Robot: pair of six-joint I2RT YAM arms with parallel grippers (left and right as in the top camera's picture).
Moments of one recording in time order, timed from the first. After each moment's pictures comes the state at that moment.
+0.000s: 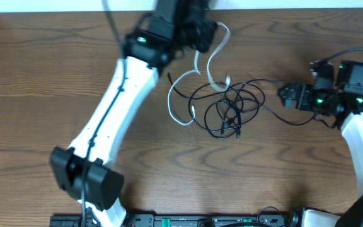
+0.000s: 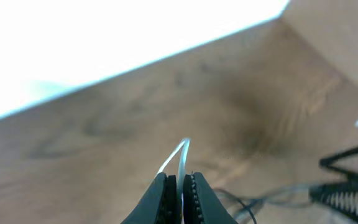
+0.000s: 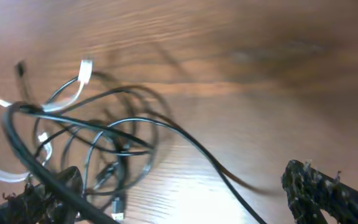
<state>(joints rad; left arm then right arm) -0.41 1.83 1.89 -0.63 0.33 -0.07 -0.17 1.45 1.02 -0.58 -0.45 0.02</state>
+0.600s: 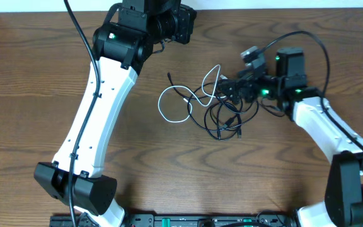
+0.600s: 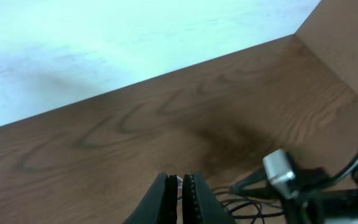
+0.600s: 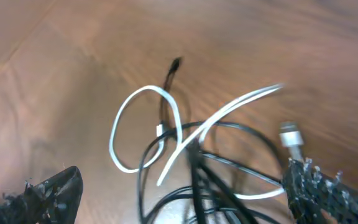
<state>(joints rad) -0.34 1.78 1.97 -0.76 0.32 -0.07 0.18 1.67 1.02 -0.12 -0.73 -0.03</state>
